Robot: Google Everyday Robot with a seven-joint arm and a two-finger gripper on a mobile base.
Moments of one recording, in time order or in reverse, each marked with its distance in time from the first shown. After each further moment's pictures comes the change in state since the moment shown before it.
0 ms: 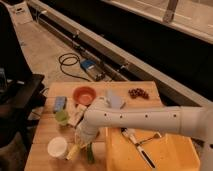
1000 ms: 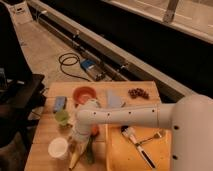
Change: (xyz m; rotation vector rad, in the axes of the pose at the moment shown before) arm 0.005 -0.015 0.078 -0.098 -0.091 -0.013
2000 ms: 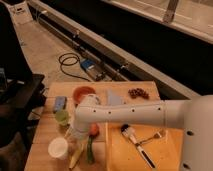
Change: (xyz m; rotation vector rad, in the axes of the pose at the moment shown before) arm -0.013 -0.006 -0.040 0.026 0.065 -0.045
